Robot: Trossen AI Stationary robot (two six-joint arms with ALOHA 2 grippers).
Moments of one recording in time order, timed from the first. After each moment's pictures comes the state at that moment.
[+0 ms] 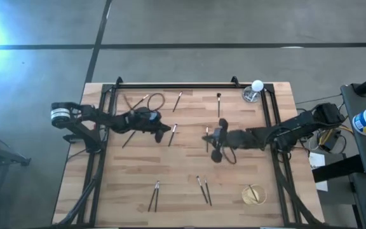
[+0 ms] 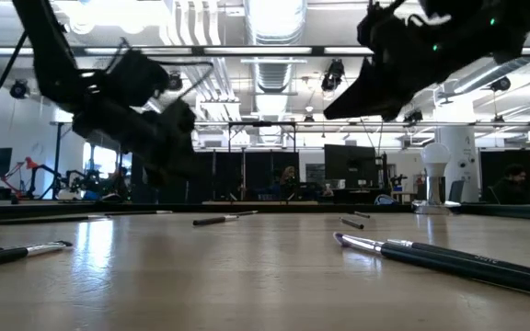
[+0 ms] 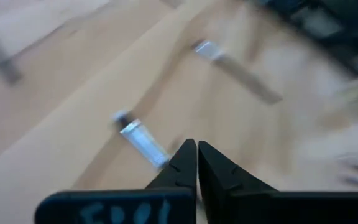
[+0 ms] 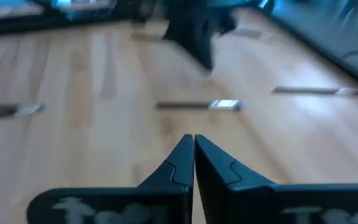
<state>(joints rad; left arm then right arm) 0.32 1.49 0.42 0.58 0.17 -0.41 0.16 1.36 0.57 0.35 0.39 0.22</state>
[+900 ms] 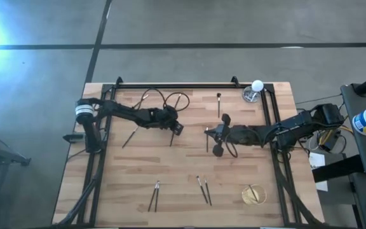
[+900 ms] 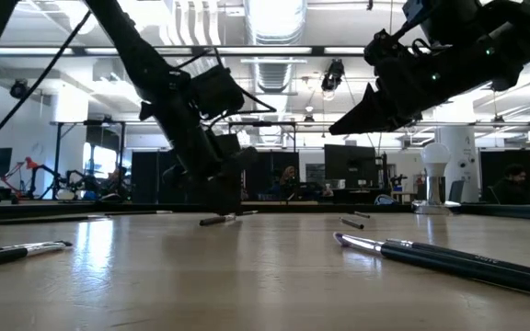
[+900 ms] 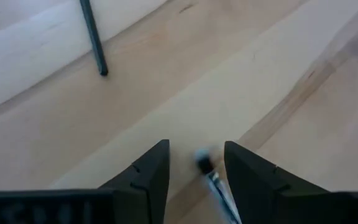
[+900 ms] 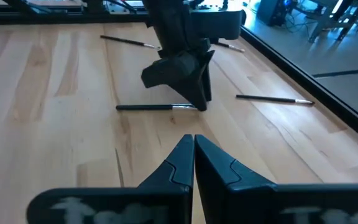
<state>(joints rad) 0.26 1.79 0.90 -0.01 -0.22 -0.62 0.08 1.36 0.46 0.50 0.37 0.09</state>
